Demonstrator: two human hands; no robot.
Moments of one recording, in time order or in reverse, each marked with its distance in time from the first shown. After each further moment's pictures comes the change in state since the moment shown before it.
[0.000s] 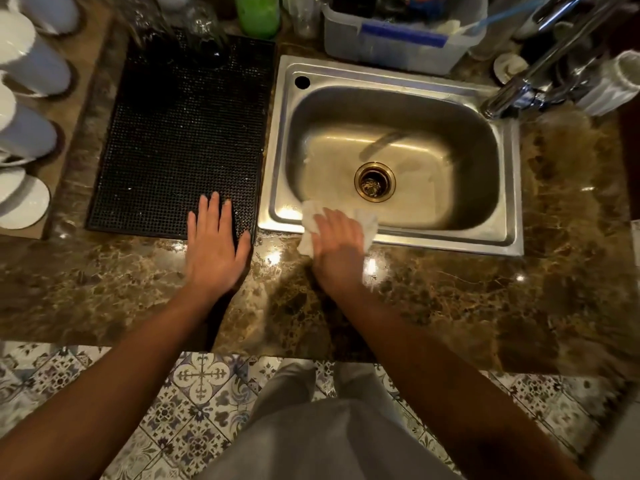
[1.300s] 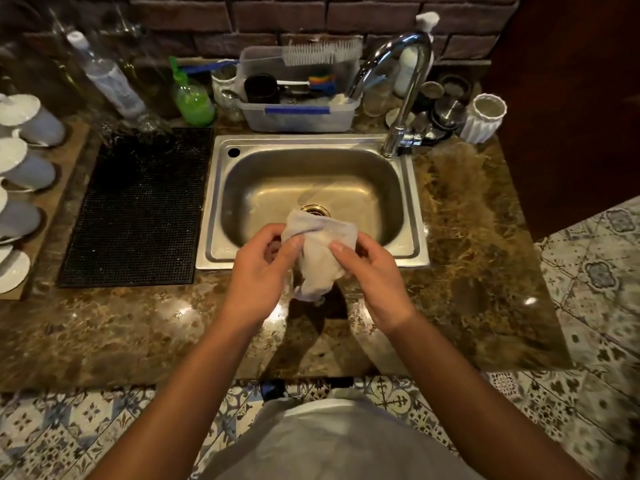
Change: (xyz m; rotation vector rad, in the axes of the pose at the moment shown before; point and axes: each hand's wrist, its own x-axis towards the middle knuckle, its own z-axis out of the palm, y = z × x) left_hand -0.077 0.284 -0.139 -1.219 -0.032 0.043; right_hand -0.055 0.086 -0.250 1.358 -0.085 0.477
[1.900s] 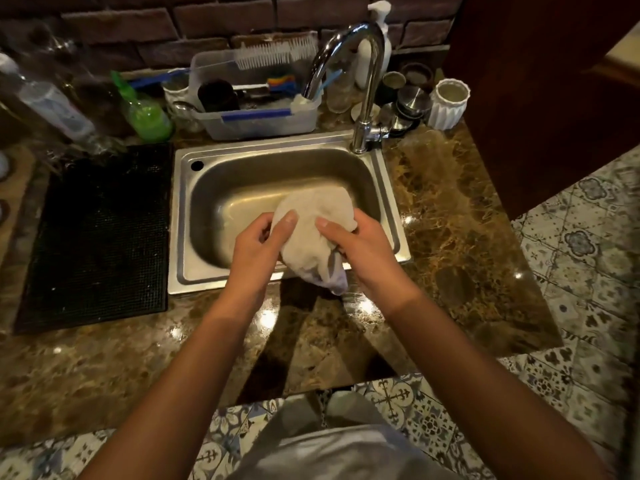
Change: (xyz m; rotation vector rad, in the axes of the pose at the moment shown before) left_hand 0.066 -0.027 0.037 -0.103 -0.017 -0.173; right_hand 0.043 -0.019 -0.021 -0.014 0.076 -0.026
